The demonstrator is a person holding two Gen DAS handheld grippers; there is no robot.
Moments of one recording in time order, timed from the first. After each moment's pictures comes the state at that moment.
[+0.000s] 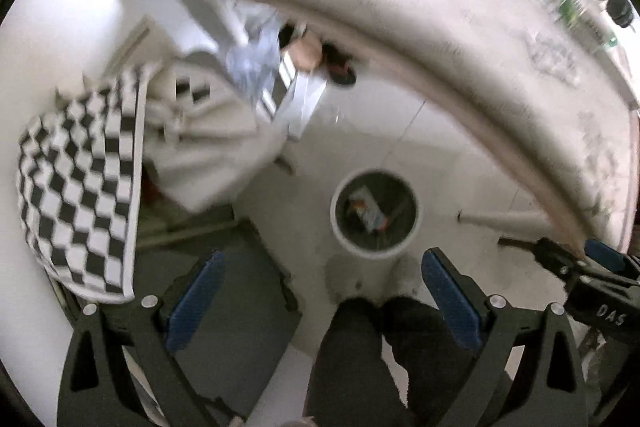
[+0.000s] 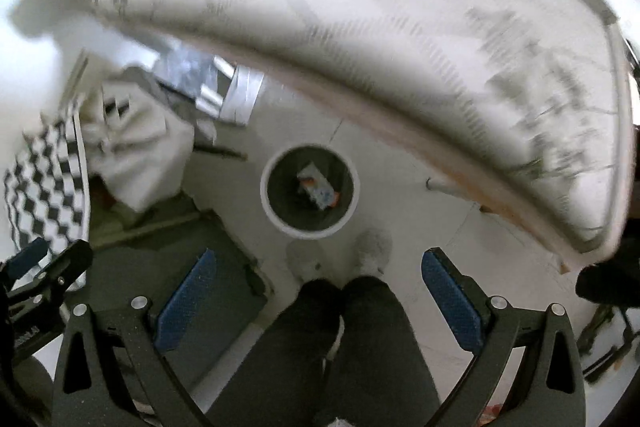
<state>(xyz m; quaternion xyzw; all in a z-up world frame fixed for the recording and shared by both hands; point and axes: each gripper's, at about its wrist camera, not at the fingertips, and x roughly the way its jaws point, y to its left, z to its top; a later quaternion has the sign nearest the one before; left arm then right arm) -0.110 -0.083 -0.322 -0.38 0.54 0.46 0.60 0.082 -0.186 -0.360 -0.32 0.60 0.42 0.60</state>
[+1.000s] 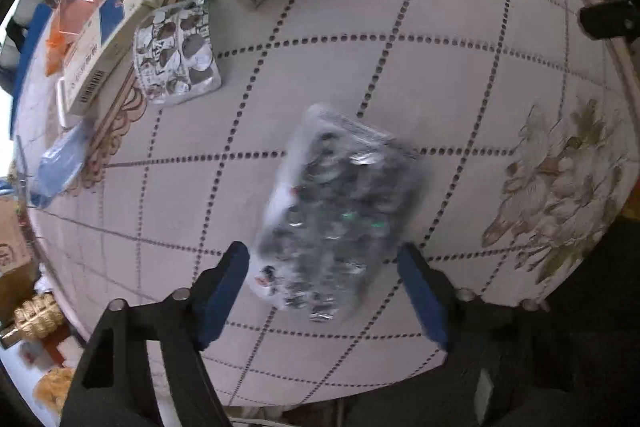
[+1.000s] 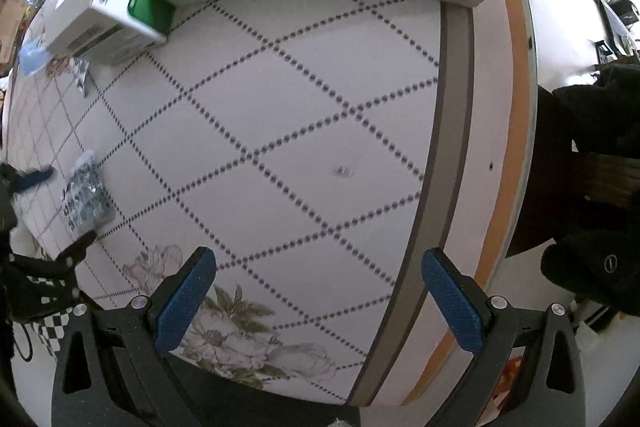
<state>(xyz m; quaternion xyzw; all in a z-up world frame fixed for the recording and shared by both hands) 0.260 -0.008 -0.402 0.00 0.75 0.06 0.65 0.447 -0.151 -0.390 -0.28 0.69 0.30 0.60</state>
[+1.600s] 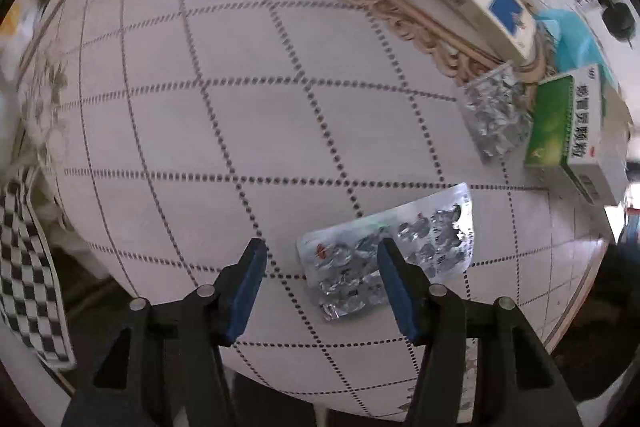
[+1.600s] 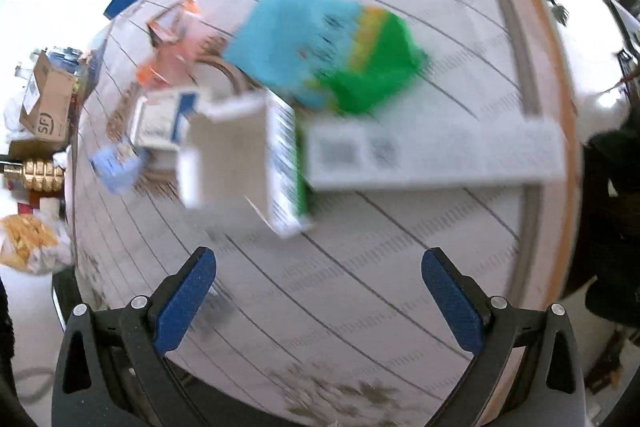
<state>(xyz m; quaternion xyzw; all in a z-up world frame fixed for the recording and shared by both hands) 0.159 0.134 -0.385 -0.44 0.57 0.38 0.58 0.459 -0.008 -0.316 -0.17 0.66 0.36 0.64</state>
